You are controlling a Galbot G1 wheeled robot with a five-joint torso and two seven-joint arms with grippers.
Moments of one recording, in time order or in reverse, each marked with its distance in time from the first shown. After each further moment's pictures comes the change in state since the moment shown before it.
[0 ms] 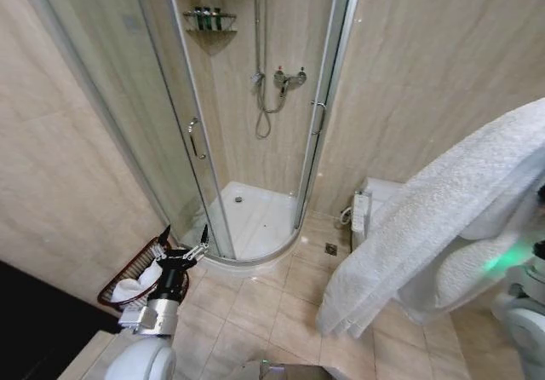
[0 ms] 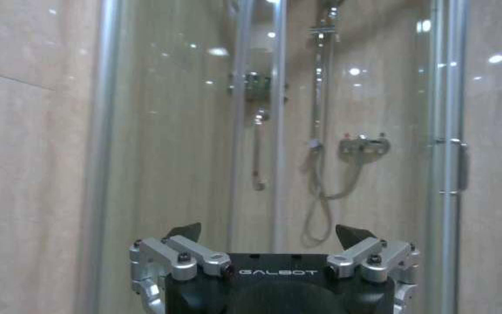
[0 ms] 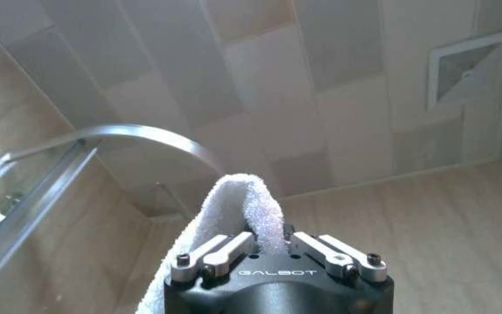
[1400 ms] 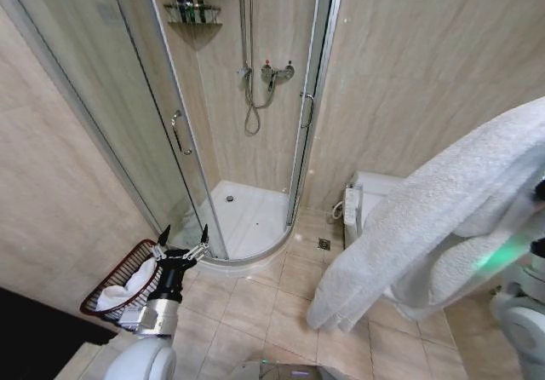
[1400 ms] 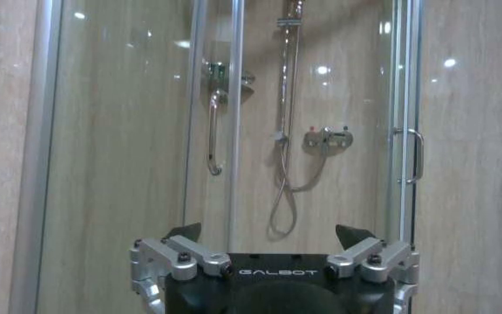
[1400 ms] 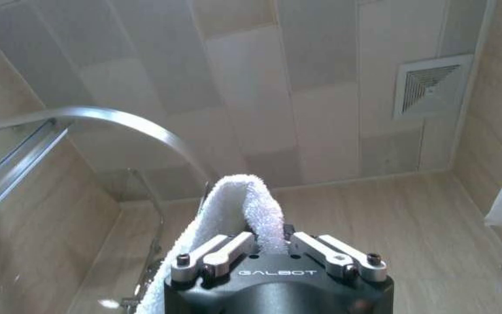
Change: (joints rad) left arm 0.000 0.000 0.000 0.000 0.000 0.000 0.000; right arm 0.008 -0.005 -0.005 0.000 0.000 -0.027 0.017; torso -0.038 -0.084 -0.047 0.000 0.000
